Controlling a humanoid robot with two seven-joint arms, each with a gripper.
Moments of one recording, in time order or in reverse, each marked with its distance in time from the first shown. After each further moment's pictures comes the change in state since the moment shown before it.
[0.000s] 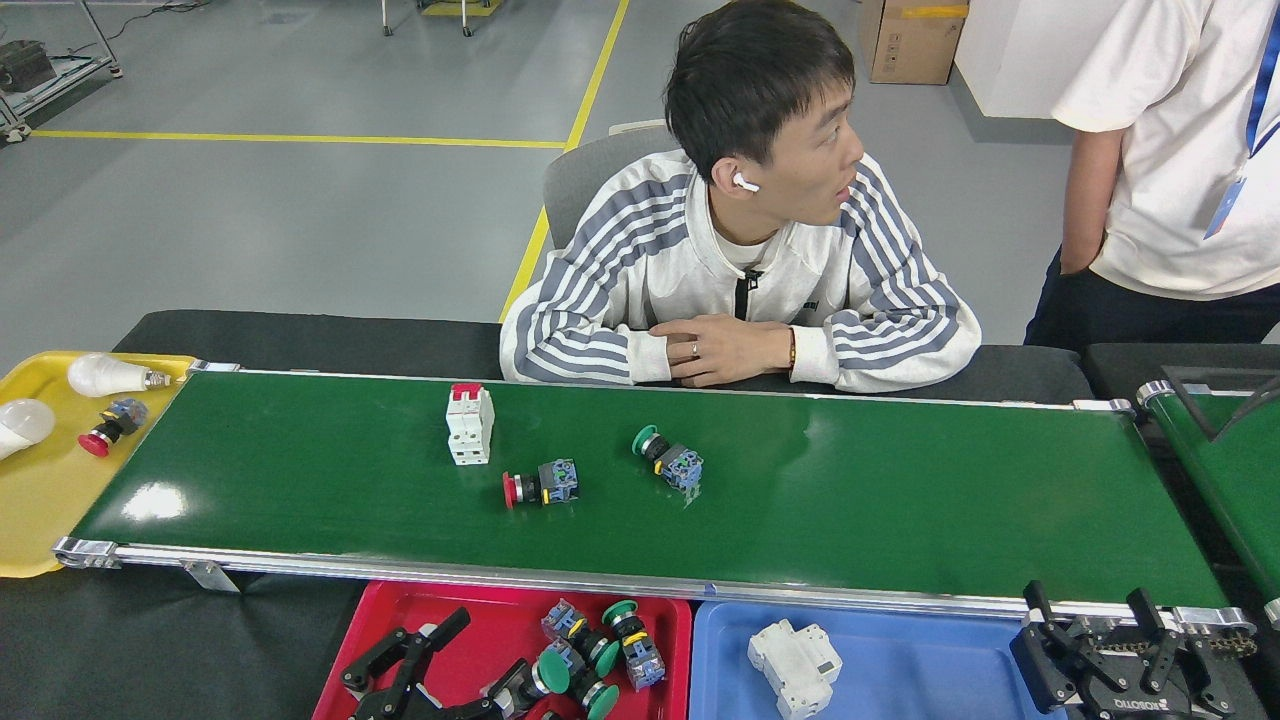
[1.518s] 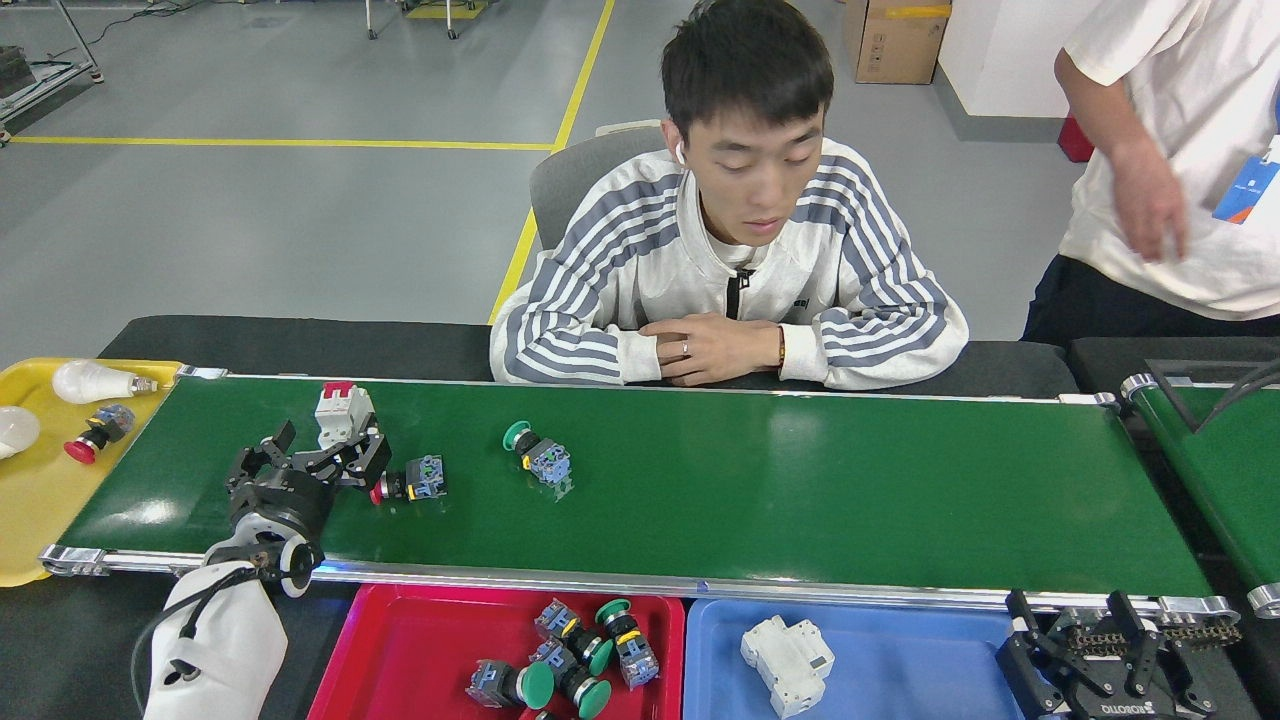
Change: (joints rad) left arm -0.889 0.061 -0.027 1.125 -0.001 0.388 -0.020; right arm 0.007 0.000 0.009 -0.002 -0.004 -0.053 0.014
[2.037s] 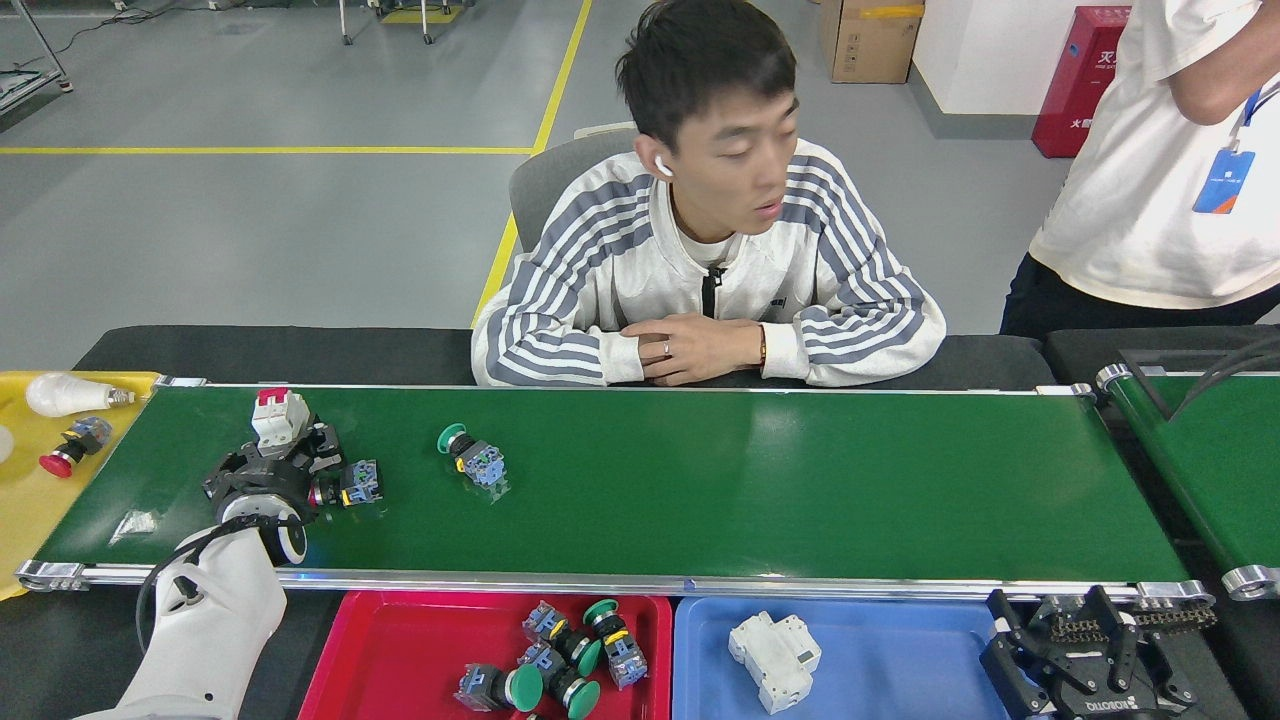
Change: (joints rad) left arm -0.108 0.001 -0.017 0.254 0.079 0.051 0.138; right arm -0.004 0.000 0.015 0.000 -0.001 -0.037 0.002
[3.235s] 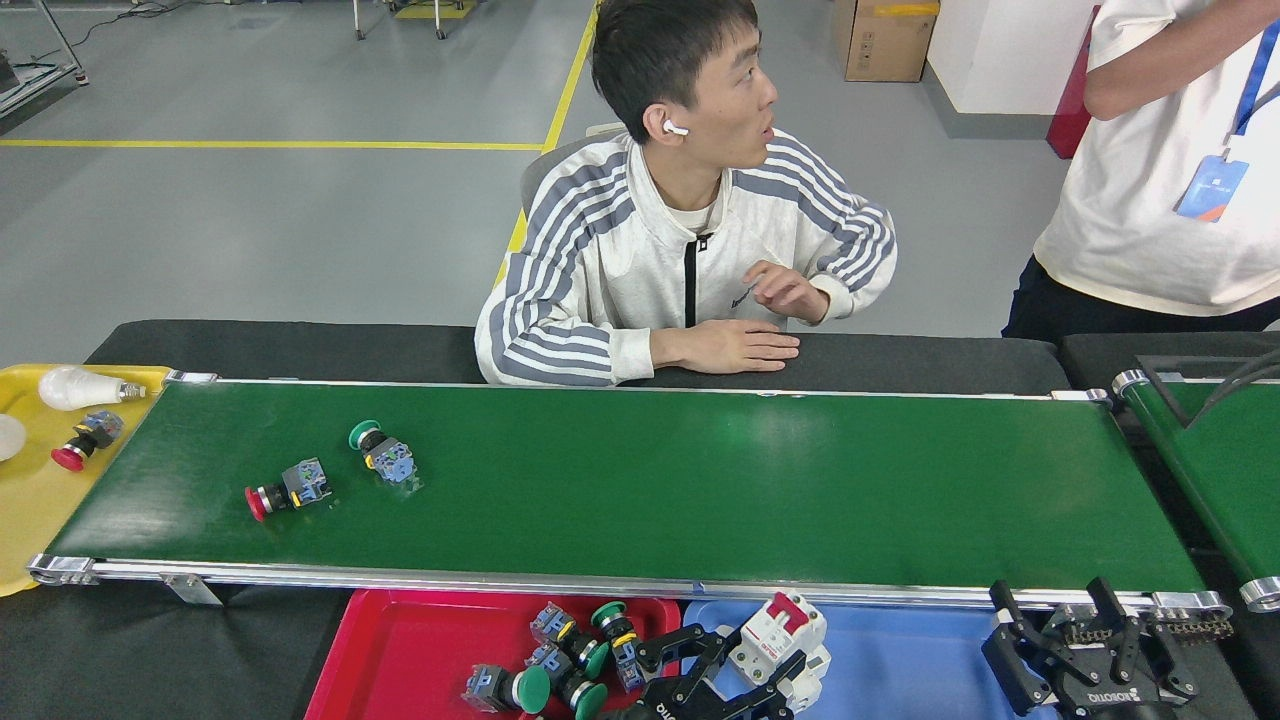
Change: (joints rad) left arm 0.832 -0.286 -0.565 -1.364 -0.237 -0.190 -0.290; right arm -0.015 -0.001 -0.004 -0.002 -0.010 0.002 0.003
